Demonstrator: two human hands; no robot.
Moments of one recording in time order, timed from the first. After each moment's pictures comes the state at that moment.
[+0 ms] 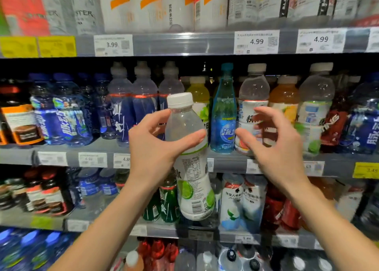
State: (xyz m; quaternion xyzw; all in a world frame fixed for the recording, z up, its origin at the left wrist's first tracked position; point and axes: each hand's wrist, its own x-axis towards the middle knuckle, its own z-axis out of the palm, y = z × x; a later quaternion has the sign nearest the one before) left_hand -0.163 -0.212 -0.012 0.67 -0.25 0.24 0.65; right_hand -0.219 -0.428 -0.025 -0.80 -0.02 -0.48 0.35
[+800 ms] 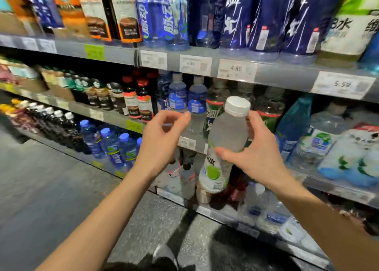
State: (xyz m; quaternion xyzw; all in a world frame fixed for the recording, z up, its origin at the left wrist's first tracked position) left_hand -0.150 -0.005 -0.189 0.78 -0.04 0.15 0.61; right_hand -0.164 -0.212 -0.201 -0.83 -0.15 -0.20 0.50
